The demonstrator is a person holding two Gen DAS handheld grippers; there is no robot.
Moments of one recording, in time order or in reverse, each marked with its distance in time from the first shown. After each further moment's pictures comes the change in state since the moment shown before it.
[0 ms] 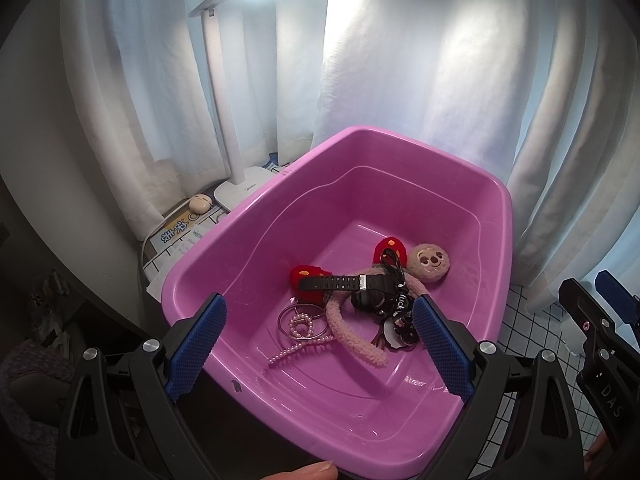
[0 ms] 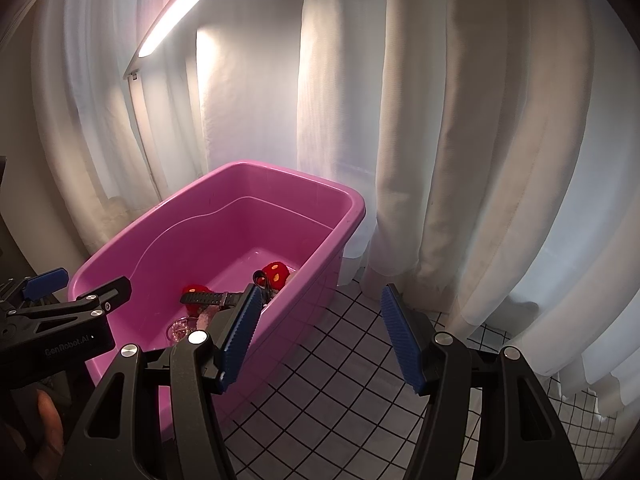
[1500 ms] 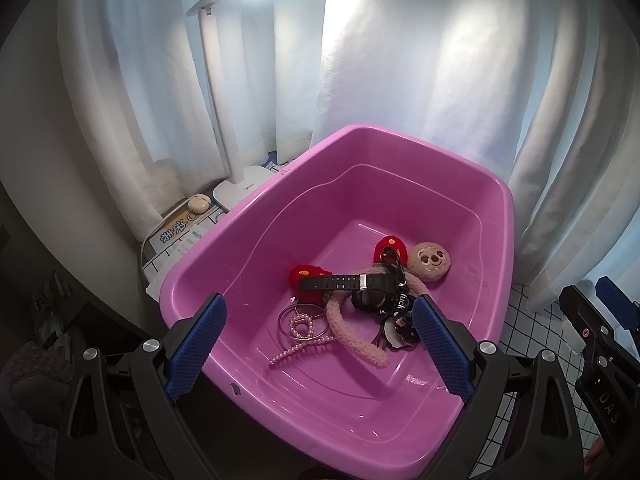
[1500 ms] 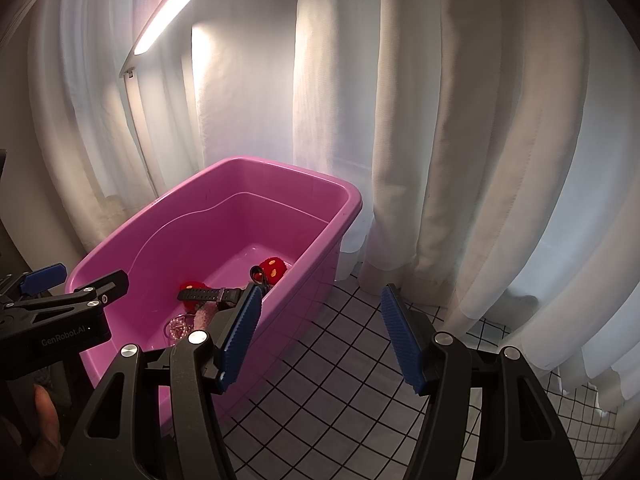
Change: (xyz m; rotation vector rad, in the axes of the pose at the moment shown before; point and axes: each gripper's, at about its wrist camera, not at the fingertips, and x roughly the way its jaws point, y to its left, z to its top) left arm 0.005 0.001 0.003 0.015 0.004 -0.008; right arm 0.000 -0.004 -0.004 0.001 0.009 -0.003
